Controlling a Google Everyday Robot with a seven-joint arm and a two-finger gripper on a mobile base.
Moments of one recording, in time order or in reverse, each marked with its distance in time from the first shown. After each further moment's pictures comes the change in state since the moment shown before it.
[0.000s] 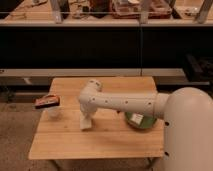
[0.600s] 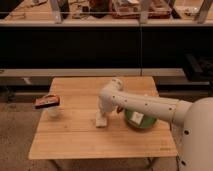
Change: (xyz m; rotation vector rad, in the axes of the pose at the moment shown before) arm 0.003 0.103 0.000 -0.021 -0.006 0.144
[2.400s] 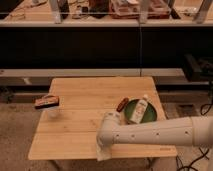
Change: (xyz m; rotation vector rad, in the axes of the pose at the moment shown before) arm -0.200 -0.019 0.004 0.007 -0.118 -0.294
